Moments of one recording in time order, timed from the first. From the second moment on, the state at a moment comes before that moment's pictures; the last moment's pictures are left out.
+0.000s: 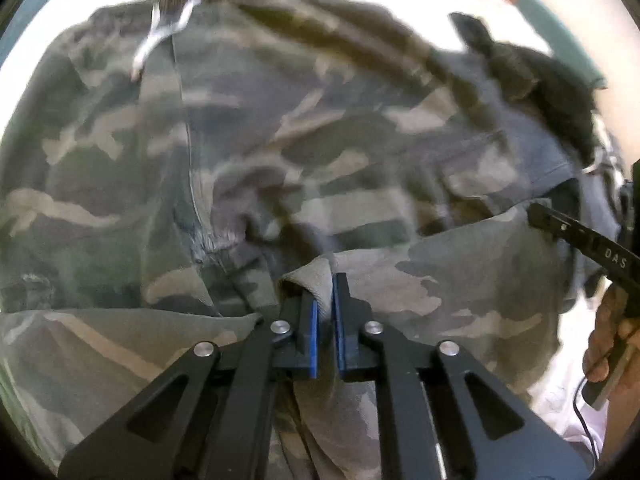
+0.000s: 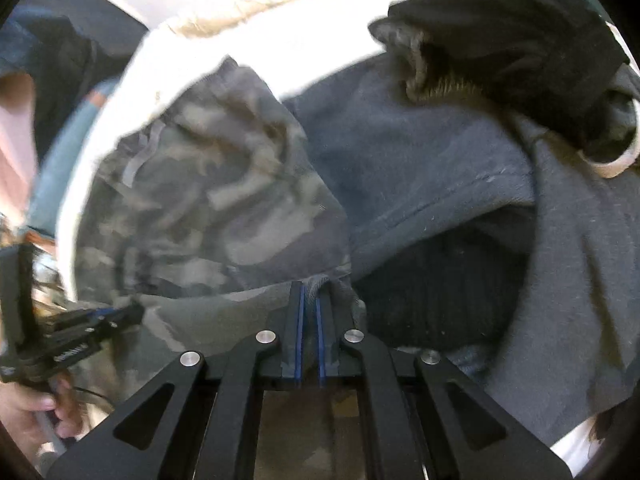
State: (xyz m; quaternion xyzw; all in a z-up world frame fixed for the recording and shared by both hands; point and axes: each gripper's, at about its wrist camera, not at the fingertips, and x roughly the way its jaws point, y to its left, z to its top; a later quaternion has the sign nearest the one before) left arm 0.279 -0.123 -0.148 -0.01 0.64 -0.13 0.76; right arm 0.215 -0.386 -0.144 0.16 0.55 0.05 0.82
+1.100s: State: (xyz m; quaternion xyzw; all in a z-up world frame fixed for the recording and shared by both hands) left arm -0.020 0.095 -0.095 -0.32 0.49 0.07 0.81; right arm -0.024 -0.289 -0.101 0.36 0.50 0.14 0.77
